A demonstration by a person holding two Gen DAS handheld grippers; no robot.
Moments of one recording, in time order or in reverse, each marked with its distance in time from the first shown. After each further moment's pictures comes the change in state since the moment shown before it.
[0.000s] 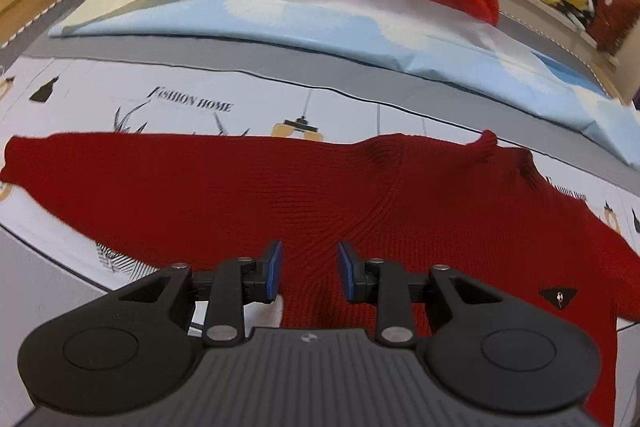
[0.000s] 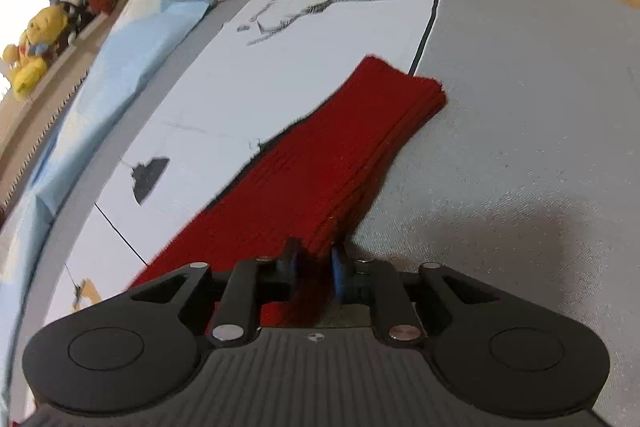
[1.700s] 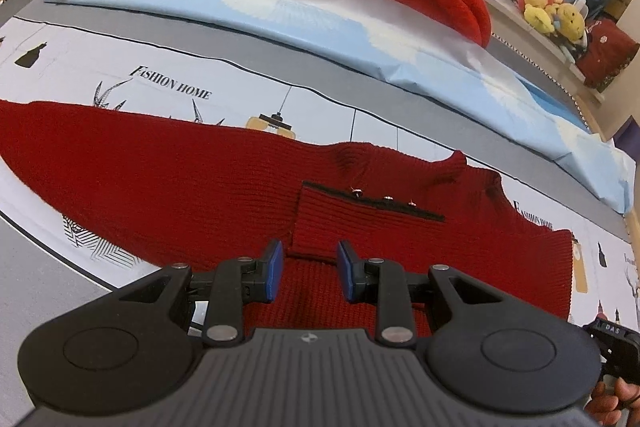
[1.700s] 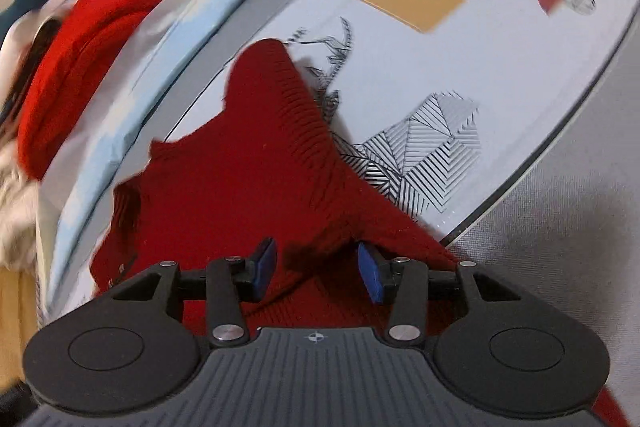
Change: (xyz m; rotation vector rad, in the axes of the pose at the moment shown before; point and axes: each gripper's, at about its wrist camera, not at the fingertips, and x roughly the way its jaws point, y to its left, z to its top) left arm -0.005 -0.010 0.003 -0.103 0.014 -0.093; right arm -0.035 0.149 -0.182 -0.291 0.467 0.376
